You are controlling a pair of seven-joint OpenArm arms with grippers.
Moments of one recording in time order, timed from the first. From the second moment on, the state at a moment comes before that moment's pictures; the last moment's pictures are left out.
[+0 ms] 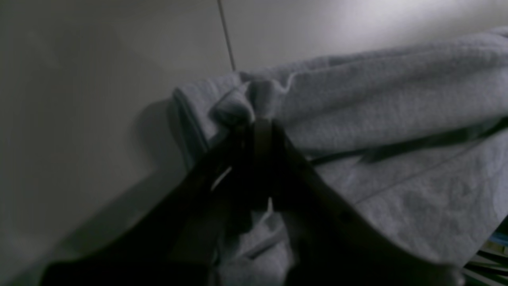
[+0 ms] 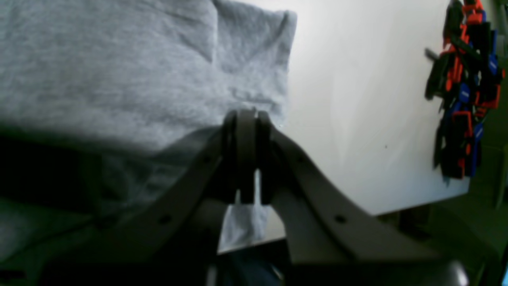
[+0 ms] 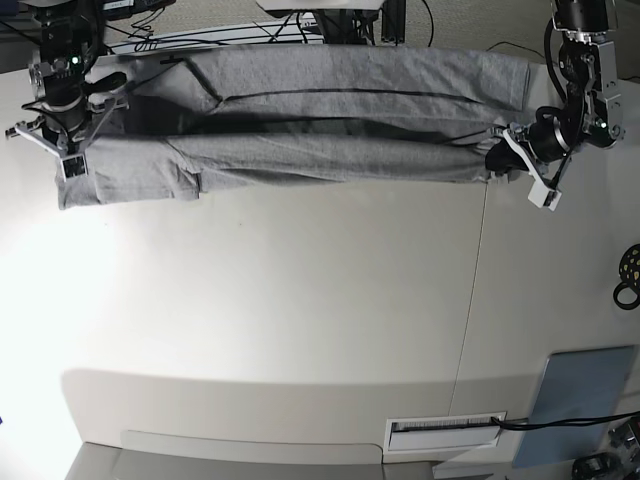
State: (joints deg) left arm 11.8 -24.9 -13.6 82.9 -44.7 -31.9 52.9; right arm -36.3 33.6 13.9 118.9 1.0 -2.3 -52.0
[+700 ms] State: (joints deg) left arm 12.3 -27.3 -13.6 83.4 -46.0 -32.4 56.3; right arm -37.9 32.0 13.9 119.8 -1.4 -2.6 -54.3
